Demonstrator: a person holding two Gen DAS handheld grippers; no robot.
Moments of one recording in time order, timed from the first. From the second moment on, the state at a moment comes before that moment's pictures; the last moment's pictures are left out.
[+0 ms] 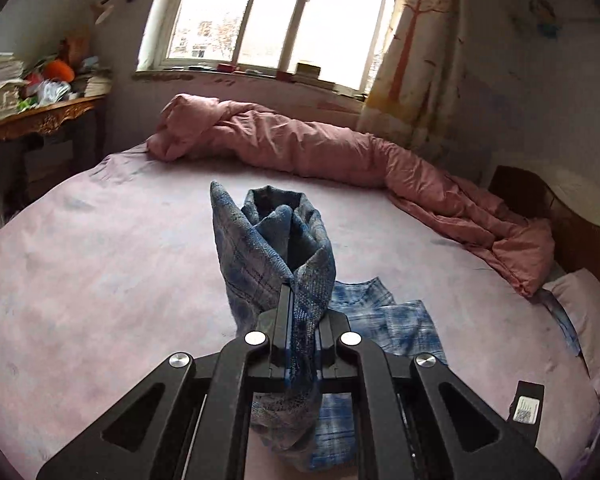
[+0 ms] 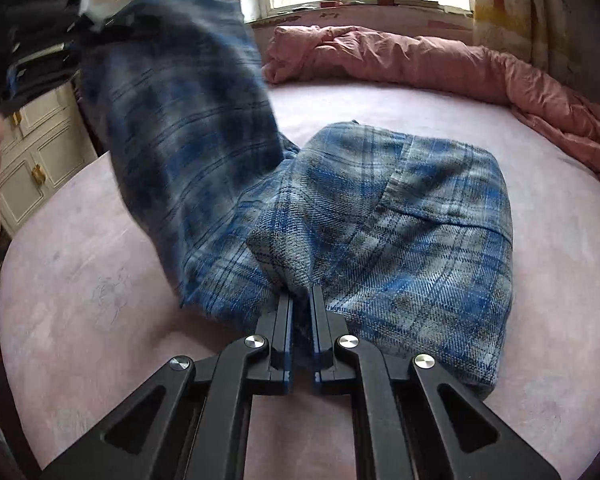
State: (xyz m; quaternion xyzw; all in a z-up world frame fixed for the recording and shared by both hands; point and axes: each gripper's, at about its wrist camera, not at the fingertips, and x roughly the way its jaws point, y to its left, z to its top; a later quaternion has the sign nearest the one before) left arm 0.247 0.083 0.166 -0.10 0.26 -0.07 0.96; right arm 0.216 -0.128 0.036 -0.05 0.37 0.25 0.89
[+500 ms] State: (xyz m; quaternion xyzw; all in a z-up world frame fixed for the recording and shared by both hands) left arm 0.251 -0.002 0.166 -0.09 0.24 -0.23 0.94; right arm 0.199 -0.209 0.080 0.05 0.34 0.20 0.92
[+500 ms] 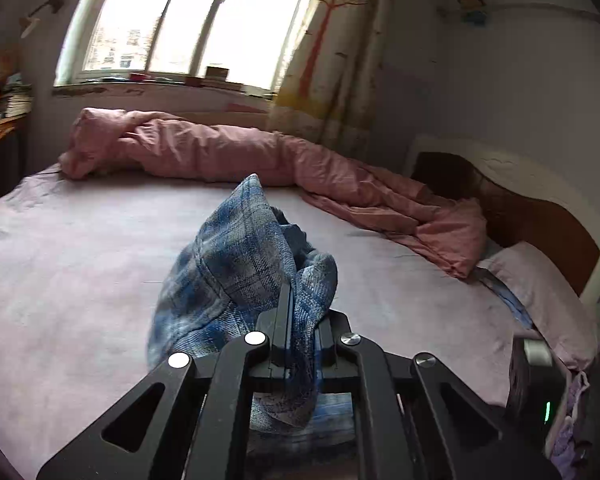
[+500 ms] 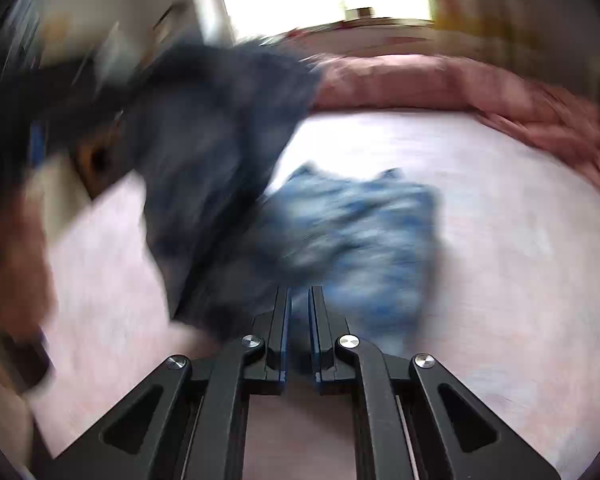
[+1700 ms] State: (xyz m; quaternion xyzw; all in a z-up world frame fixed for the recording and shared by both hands) left arm 0.242 0.062 0.075 -0.13 0.25 -0.13 0.95; right arm 0.228 -0.253 0.073 0.21 0.29 0.12 0.93
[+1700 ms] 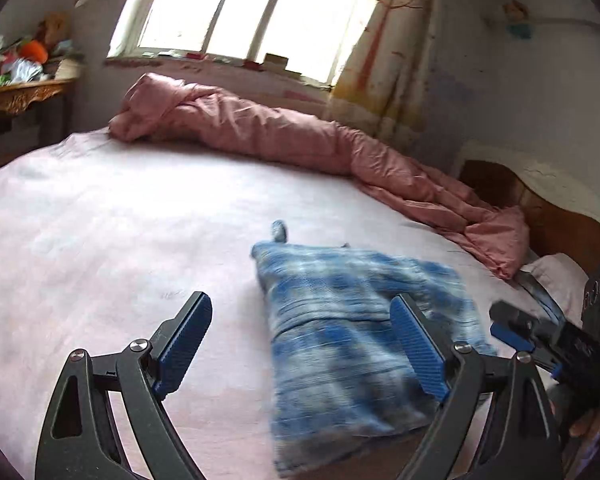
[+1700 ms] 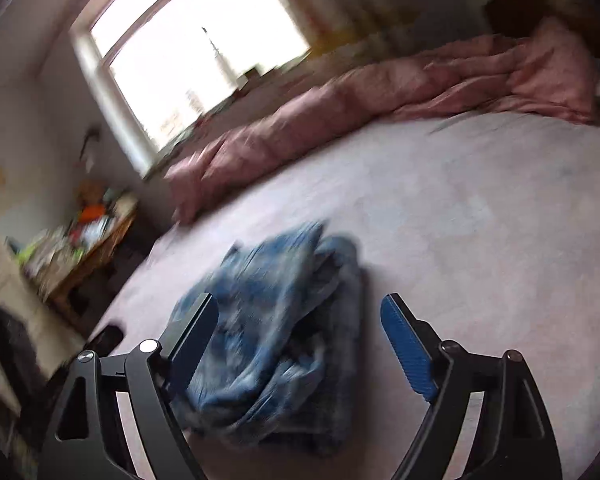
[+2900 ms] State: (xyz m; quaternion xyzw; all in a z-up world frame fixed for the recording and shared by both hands) left arm 0.247 0.041 0.029 -0.02 0.36 -0.05 0.93; right arm 0.232 -0.256 0.057 0.11 0.35 -0.01 0.93
